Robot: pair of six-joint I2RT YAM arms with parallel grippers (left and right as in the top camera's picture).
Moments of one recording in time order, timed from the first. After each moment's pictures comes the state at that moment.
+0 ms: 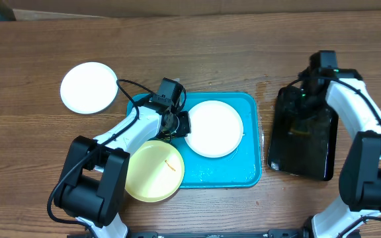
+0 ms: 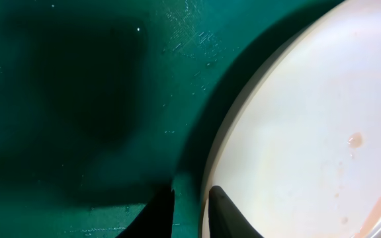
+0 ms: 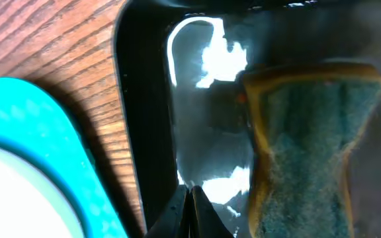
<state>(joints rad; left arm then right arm) -0.39 1.83 1.07 -0.55 0.21 -0.52 -0.03 1.85 1.30 -0.88 -0.20 0.28</state>
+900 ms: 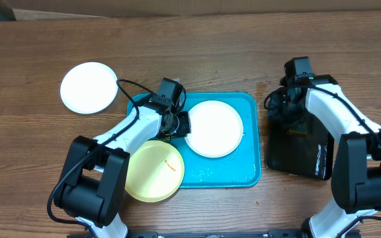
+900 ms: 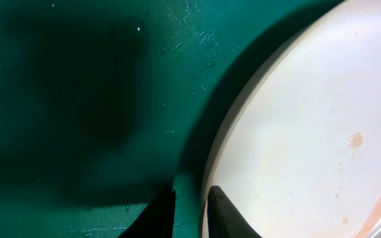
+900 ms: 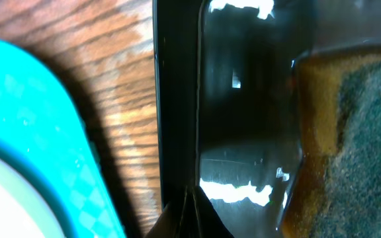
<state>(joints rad) -0.39 1.83 1.07 -0.55 0.21 -0.52 0.10 1.85 1.22 -0.80 -0.12 0.32</state>
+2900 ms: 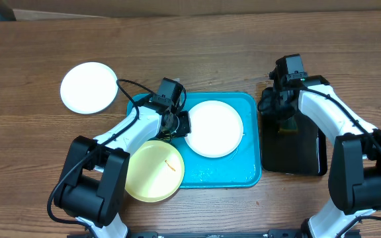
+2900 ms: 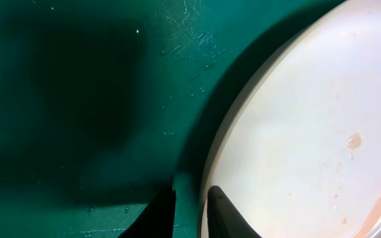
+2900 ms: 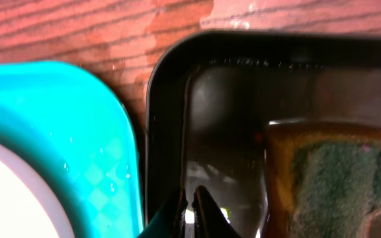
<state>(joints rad) -0.39 1.83 1.07 -0.55 0.21 -0.52 0.15 1.85 1.22 -0.67 -0.09 0.22</state>
